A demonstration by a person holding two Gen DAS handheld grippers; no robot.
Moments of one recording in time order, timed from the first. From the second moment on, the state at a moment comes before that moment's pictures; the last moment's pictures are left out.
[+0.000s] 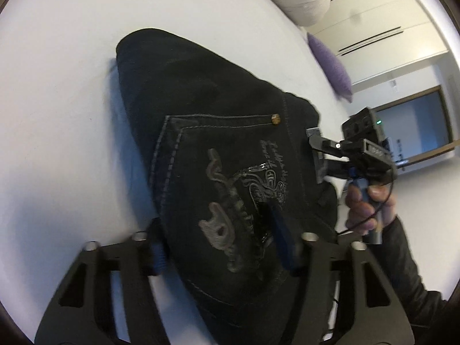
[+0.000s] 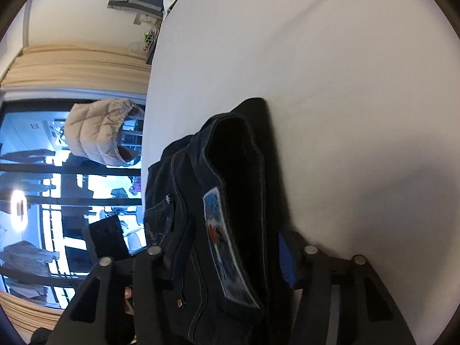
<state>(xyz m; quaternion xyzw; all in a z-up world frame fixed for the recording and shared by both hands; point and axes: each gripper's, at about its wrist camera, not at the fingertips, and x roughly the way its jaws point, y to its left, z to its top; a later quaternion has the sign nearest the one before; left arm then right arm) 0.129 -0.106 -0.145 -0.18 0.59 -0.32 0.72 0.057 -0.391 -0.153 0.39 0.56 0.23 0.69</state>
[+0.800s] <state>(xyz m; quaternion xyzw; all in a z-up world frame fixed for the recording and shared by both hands) 0.136 -0.069 -0.046 -0.04 0.50 -0.27 0.82 0.085 -0.312 -0.050 0.27 0.50 0.23 0.79</state>
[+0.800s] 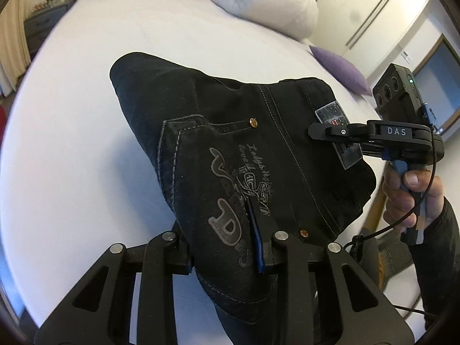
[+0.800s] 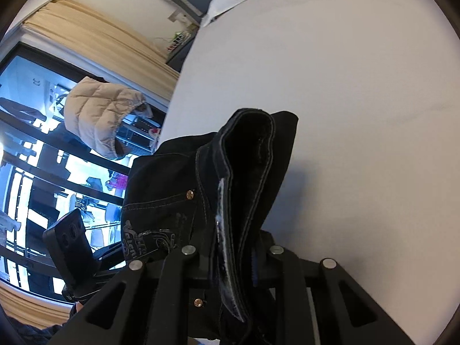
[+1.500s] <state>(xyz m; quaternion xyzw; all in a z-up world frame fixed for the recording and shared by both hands) 0.248 0.049 -0.117 -0.08 0.53 -0.20 0.82 0.210 -0.232 -0.147 0.34 0.55 0.22 0.74</state>
